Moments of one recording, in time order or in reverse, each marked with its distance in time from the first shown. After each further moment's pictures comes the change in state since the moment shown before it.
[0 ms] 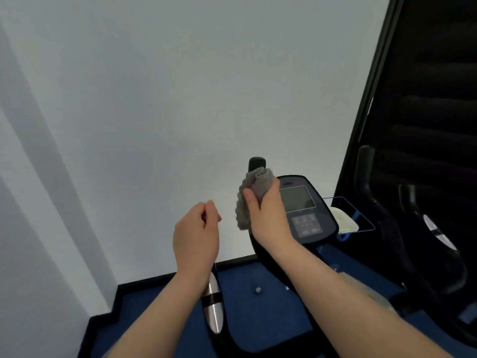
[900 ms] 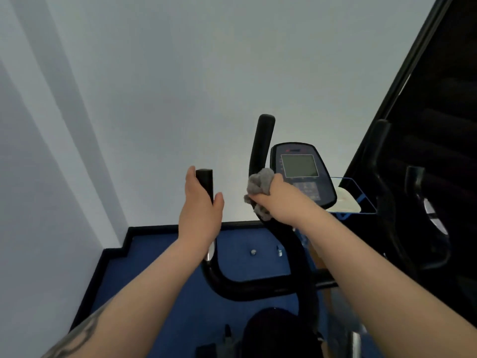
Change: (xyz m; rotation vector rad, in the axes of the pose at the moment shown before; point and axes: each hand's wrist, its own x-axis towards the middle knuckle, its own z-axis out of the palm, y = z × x) left_hand -0.051 -0.012 -0.009 0.107 -0.163 -0.172; right_hand -0.024 -0.004 -0.053 -0.673 -0.541 0.213
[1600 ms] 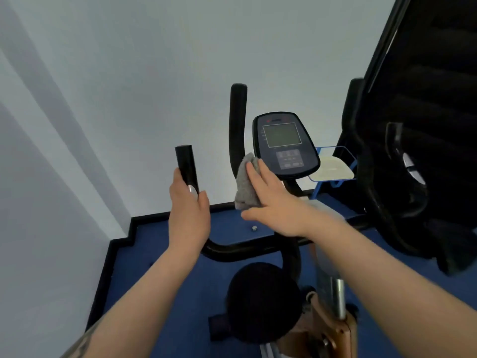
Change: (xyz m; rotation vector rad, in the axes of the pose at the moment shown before) left_hand -0.056 -0.014 0.002 0.014 0.008 0.003; right_hand -0.073 0.034 0.014 0.032 -0.197 -0.303
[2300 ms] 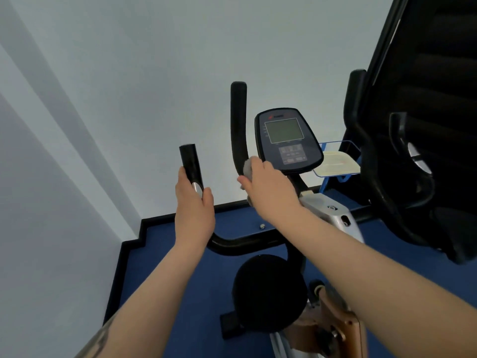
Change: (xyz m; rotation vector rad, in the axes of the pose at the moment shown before) left_hand 0.000 0.000 -0.001 -0.013 0.001 0.026; right_hand 0.035 -0.005 0.027 -0.480 0.490 0.153
